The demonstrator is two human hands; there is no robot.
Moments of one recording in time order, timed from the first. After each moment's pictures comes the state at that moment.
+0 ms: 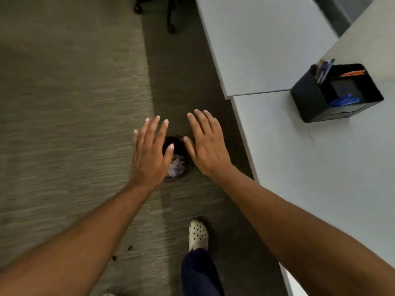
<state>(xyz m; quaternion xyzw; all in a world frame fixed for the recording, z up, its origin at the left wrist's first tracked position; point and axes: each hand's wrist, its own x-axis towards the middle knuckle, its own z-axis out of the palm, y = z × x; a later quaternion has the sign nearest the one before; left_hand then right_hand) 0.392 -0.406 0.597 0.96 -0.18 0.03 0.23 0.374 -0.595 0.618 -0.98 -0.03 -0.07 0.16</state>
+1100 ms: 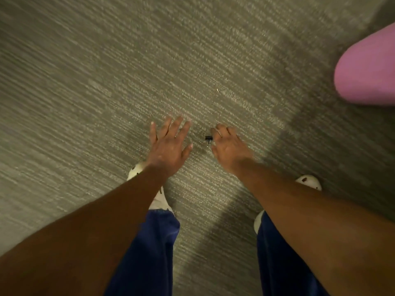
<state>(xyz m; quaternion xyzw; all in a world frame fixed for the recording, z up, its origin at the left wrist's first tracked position) 0.047 -0.017 0.024 0.95 0.11 -0.25 0.17 0.152 -0.208 0.017 -0.86 -0.33 0.40 0.03</state>
